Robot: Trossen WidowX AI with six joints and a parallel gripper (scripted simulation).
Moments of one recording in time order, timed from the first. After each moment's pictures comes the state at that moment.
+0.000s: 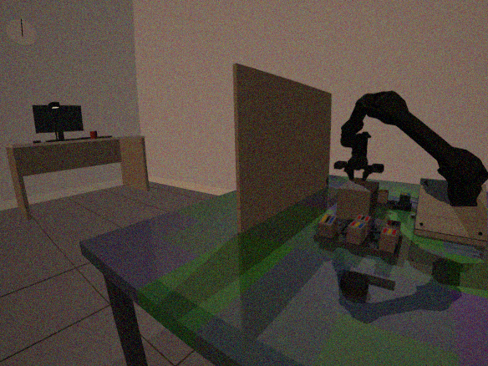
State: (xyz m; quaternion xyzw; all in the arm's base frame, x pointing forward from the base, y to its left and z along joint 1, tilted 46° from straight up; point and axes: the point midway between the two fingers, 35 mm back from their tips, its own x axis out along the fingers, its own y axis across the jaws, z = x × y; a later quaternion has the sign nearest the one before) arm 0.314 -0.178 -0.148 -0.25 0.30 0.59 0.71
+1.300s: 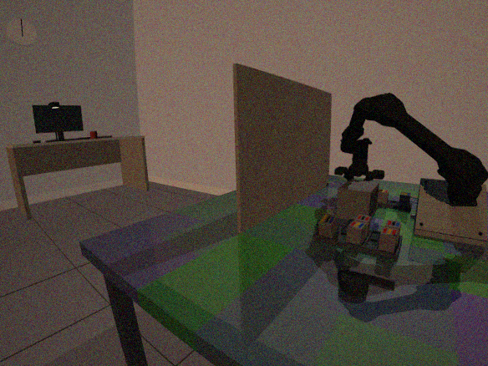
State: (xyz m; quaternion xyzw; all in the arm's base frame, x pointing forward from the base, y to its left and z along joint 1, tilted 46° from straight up) arm 0.313 -0.159 -0.163 -0.25 0.30 0.59 0.71
